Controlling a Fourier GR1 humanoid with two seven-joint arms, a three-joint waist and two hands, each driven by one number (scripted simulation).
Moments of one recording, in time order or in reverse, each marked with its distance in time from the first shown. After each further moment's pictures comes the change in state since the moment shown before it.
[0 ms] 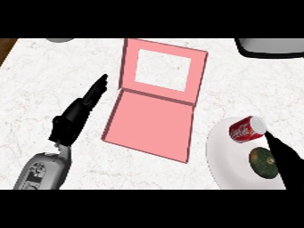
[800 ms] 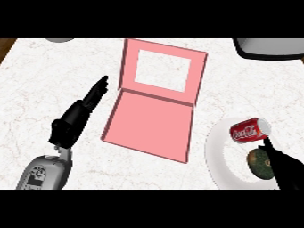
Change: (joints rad) left arm 0.021 -0.037 0.026 -0.027 -0.036 -0.035 0.002; right arm -0.020 0.054 -0.018 0.124 0.119 -0.049 -0.059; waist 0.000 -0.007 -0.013
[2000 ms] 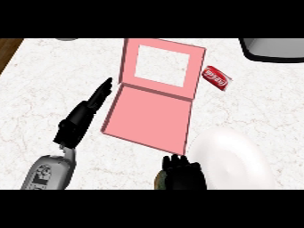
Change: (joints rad) left arm -0.005 -0.018 -0.004 0.031 -0.021 -0.020 -0.020; right arm -0.211 0.271 0.766 -0.057 0.504 -0.102 0.494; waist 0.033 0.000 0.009
